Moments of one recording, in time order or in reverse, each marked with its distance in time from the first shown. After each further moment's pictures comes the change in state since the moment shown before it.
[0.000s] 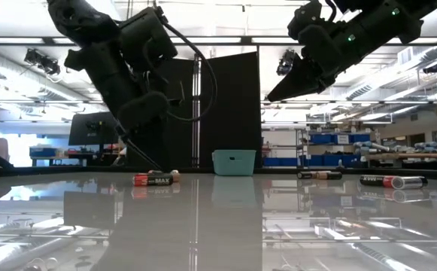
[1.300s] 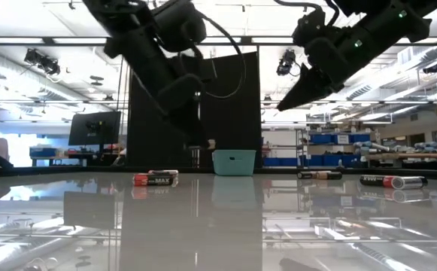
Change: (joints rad) left arm 0.071 0.071 0.219 -0.062 0.004 0.257; right arm 0.027 0.000 0.000 -0.106 0.062 0.036
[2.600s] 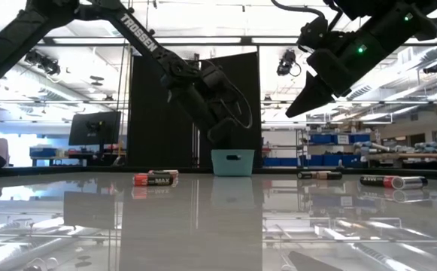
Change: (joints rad) left arm 0.487 0.386 0.438 0.001 0.317 0.394; right arm 0.020 0.000 0.000 -0.085 0.093 0.070
